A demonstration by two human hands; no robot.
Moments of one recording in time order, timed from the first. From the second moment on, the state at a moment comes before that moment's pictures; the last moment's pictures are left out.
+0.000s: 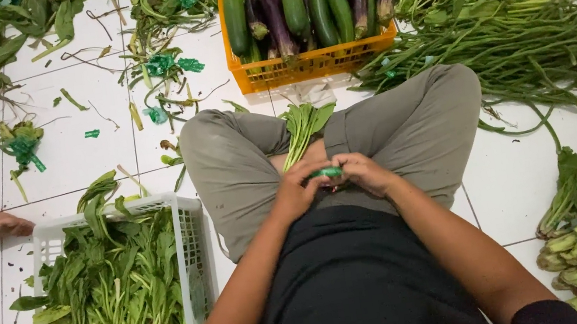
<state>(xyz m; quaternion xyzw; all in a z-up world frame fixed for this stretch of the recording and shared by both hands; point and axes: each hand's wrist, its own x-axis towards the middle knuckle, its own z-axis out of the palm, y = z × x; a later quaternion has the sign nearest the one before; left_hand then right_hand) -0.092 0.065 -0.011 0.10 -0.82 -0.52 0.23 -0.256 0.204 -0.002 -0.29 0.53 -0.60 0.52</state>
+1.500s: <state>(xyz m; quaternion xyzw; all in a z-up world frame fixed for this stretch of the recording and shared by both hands) -0.095 0.048 -0.035 0.24 -0.56 -0.75 0.26 -0.248 0.259 0.086 -0.46 0.78 -0.43 -0.02</state>
